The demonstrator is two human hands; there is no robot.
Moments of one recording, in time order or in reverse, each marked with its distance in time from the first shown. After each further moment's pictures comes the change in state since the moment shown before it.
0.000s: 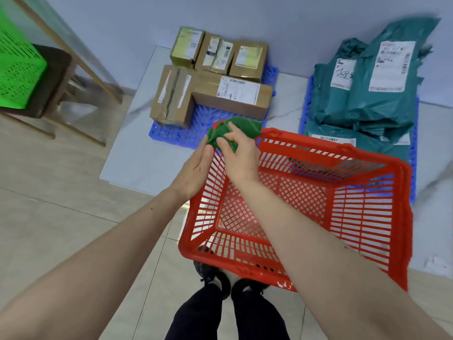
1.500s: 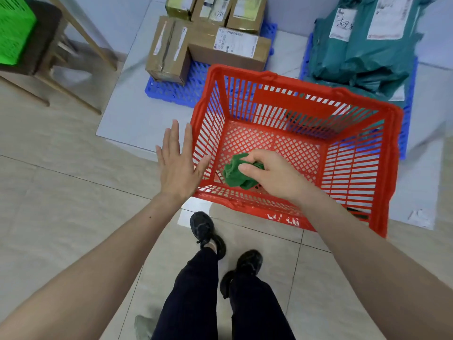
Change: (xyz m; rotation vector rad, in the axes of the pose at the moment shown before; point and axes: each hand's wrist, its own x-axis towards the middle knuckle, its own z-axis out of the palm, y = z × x) left_hand -0.107 -0.065 0.041 0.821 0.349 0.067; right_hand -0.138 0.013 -0.112 -0.206 -0.591 0.132
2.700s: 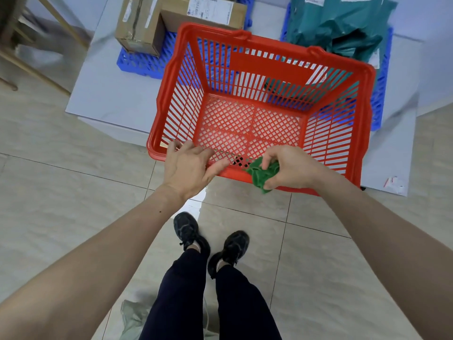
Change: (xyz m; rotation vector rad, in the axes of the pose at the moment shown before) left_hand -0.063 0.046 0.041 0.274 0.020 0.404; right_hand -0.060 0.085 -0.027 -0.406 -0.140 0.116
